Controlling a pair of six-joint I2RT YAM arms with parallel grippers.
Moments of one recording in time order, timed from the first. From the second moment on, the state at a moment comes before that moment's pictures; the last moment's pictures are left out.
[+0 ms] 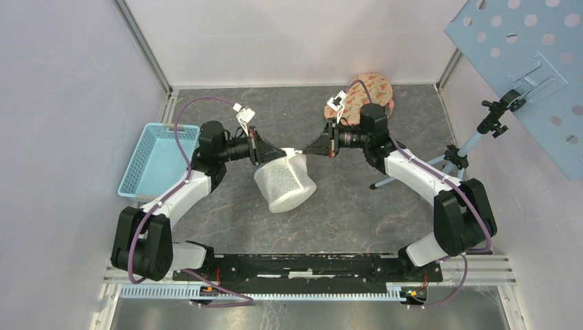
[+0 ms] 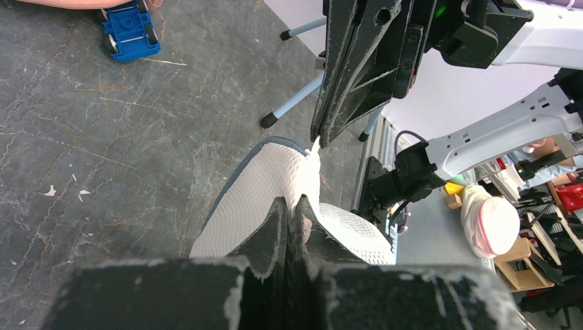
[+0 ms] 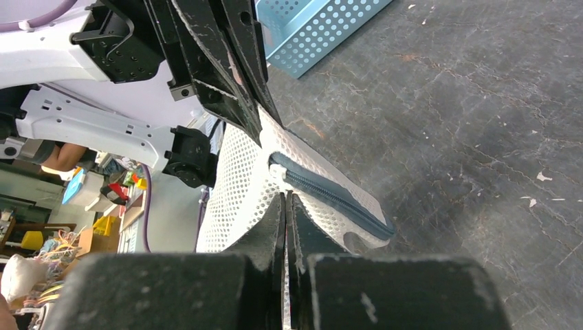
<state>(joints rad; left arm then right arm) -0.28 1.30 0.74 0.42 0.97 -0.54 0.42 1.51 0.99 0.28 -0.97 0.50</state>
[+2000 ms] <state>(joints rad) -0.36 1.37 1.17 -0.71 0.92 0.70 0.55 1.57 0.92 0.38 -0.97 0.52</state>
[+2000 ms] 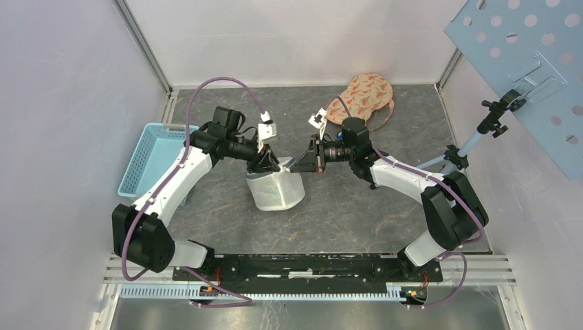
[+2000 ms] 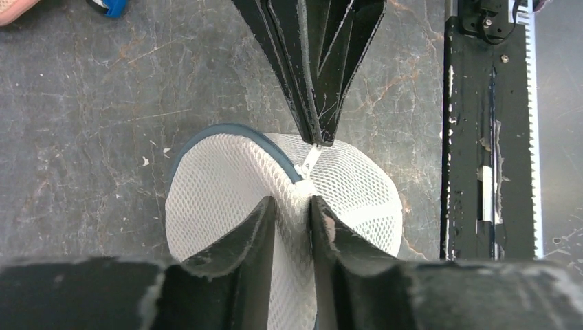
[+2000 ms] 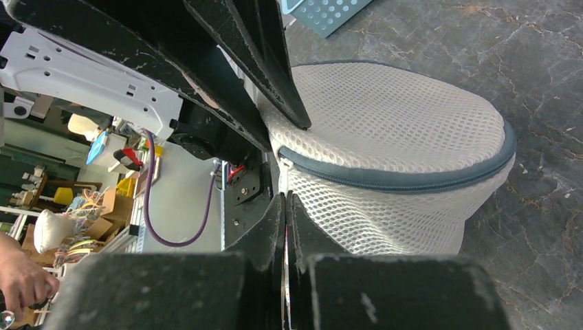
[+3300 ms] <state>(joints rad) -0.40 1.37 1.09 -0.55 0.92 0.55 0.58 1.61 0.92 0.50 -1.00 0.62</state>
